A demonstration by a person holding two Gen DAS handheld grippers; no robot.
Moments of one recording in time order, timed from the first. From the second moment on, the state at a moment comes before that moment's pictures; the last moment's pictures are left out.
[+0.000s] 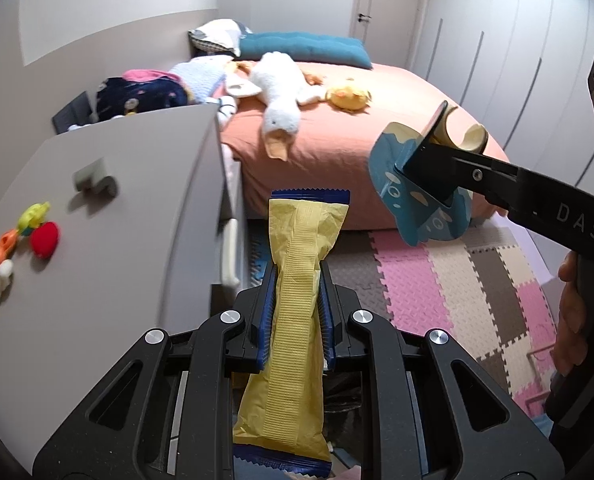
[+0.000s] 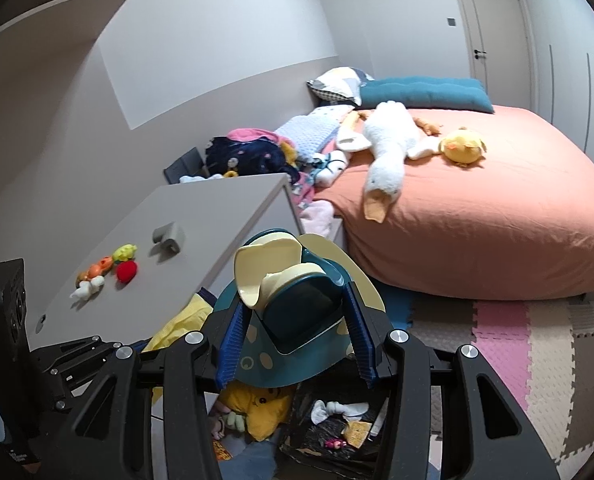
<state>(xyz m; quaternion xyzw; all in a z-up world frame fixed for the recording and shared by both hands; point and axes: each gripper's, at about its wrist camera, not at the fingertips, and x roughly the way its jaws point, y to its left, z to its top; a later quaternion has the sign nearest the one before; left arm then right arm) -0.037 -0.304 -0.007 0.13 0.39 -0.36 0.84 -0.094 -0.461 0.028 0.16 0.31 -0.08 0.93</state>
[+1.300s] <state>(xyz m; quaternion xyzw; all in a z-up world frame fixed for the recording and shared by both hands) 0.007 -0.262 -0.029 0.16 0.41 -0.25 0.86 -0.045 -0.436 -0.003 0.15 0.35 -0.07 0.92</state>
